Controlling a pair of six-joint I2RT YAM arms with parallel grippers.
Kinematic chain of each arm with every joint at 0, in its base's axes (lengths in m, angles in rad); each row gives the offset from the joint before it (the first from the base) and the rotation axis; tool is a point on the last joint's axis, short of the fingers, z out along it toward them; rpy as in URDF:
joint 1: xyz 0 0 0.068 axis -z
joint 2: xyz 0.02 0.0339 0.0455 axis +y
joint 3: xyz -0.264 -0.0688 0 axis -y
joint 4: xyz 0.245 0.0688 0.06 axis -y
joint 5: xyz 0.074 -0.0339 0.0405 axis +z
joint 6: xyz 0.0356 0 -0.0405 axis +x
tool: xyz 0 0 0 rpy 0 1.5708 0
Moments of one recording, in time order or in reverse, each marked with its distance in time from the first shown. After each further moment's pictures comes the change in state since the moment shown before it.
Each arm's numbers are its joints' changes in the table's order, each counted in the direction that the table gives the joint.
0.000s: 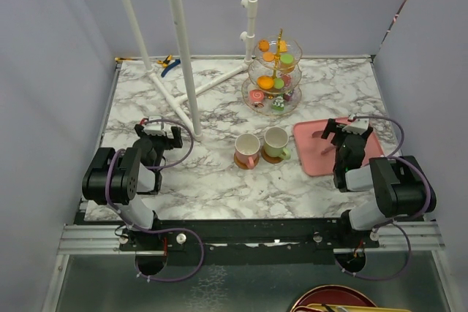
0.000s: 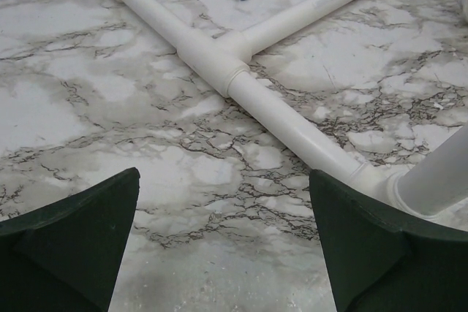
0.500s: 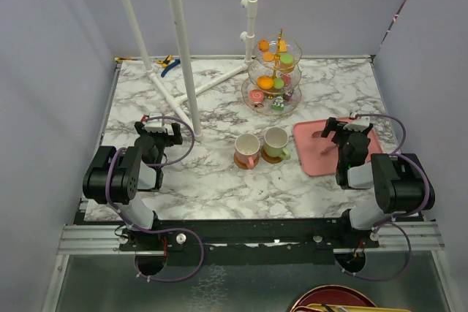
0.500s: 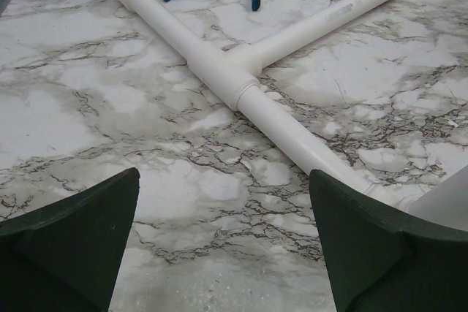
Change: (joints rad) left arm 0.038 0.015 0.036 -0.039 0.071 0.011; right arm 0.072 0.033 -0.007 0.044 0.174 -0.002
